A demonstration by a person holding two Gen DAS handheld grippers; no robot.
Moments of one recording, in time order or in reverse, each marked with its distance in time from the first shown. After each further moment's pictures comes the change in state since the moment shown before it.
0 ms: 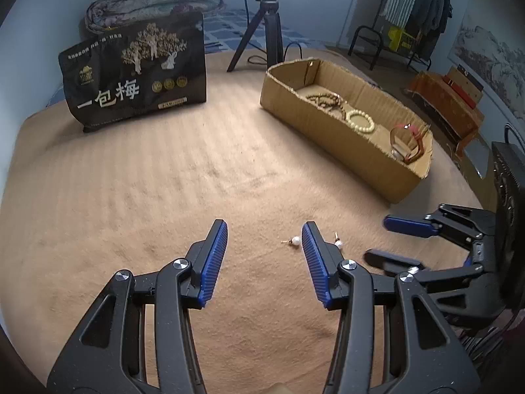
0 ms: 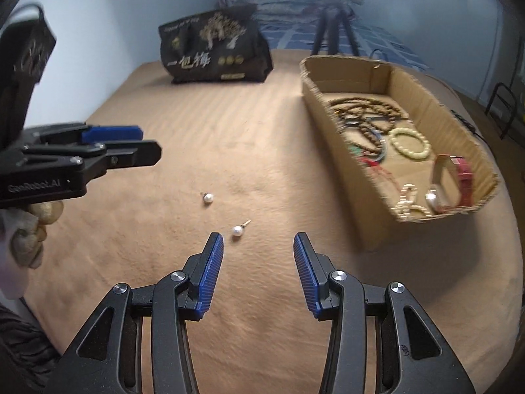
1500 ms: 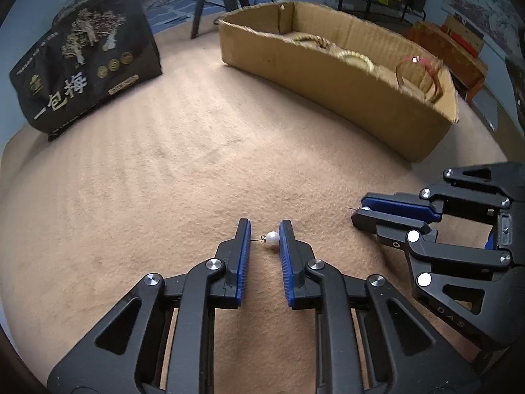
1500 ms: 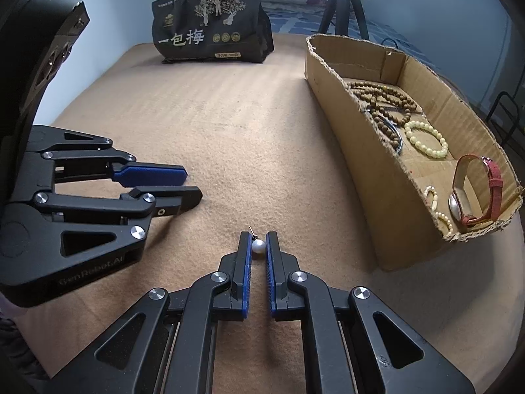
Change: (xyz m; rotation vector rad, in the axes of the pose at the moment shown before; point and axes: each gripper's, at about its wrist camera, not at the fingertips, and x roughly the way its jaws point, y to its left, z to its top) left arm 0.063 -0.037 -0.005 0.128 0.106 0.054; right arm 0.035 0.000 0.002 -0.037 0.035 -0.044
